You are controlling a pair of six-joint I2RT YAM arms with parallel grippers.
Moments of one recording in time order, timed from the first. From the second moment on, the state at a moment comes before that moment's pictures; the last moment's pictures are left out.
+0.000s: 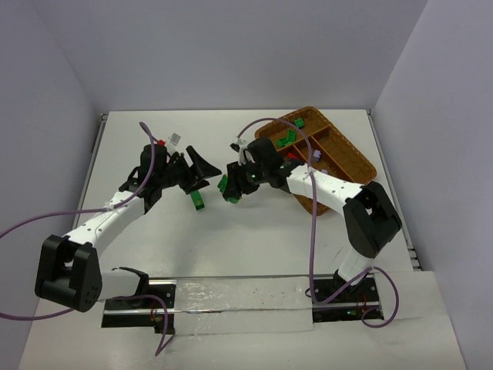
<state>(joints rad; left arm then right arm) -0.34 1.28 0.81 -0.04 0.48 -0.93 0.68 1.68 1.19 -0.23 -0.43 0.34</state>
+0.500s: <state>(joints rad) -0.35 1.35 0.80 0.02 0.49 -0.96 0.68 1.66 1.19 -0.23 -0.48 0.34</state>
